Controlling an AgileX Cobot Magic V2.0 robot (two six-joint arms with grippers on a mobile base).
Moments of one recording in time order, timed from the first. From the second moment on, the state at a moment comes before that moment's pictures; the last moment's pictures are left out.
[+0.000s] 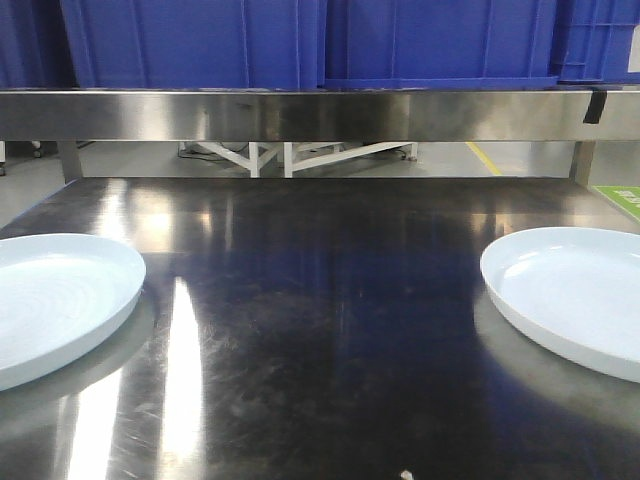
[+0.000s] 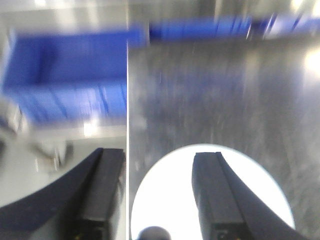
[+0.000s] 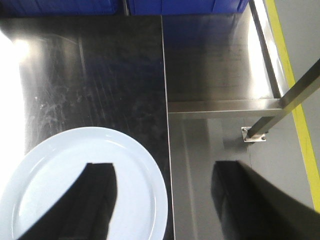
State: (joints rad) left arm -0.18 1.06 -1.00 0.08 0.73 -0.07; right arm -0.01 1.00 -0.88 -0.13 0.69 0.21
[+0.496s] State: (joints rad) left arm -0.14 1.44 -0.97 0.08 0.67 -0.09; right arm -0.01 1.09 -0.88 -0.13 0.69 0.21
